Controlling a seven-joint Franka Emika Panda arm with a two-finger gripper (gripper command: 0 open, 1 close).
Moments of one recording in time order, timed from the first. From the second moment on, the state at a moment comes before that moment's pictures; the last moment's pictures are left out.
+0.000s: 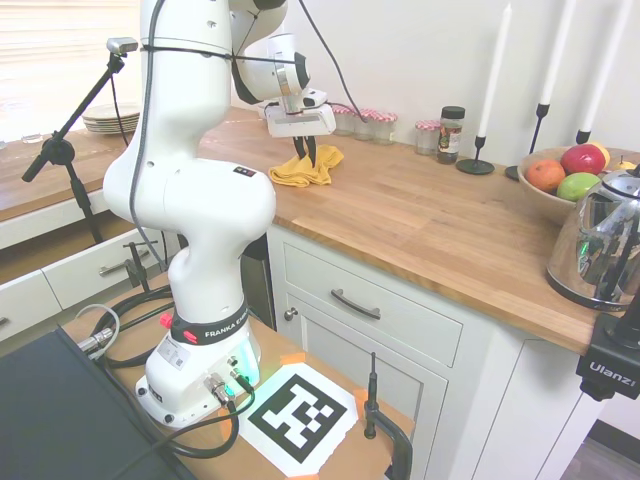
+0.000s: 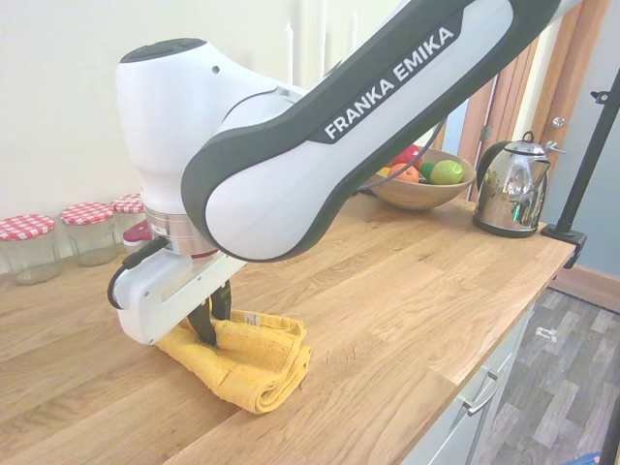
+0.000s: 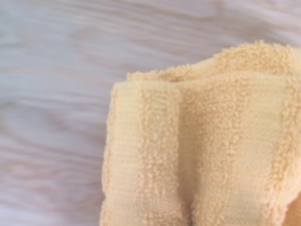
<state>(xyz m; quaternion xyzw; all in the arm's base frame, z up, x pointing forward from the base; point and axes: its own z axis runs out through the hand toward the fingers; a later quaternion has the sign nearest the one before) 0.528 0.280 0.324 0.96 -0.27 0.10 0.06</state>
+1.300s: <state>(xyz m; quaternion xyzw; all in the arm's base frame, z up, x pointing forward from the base) 0.591 0.082 0.331 0.94 -0.35 0.05 0.02</state>
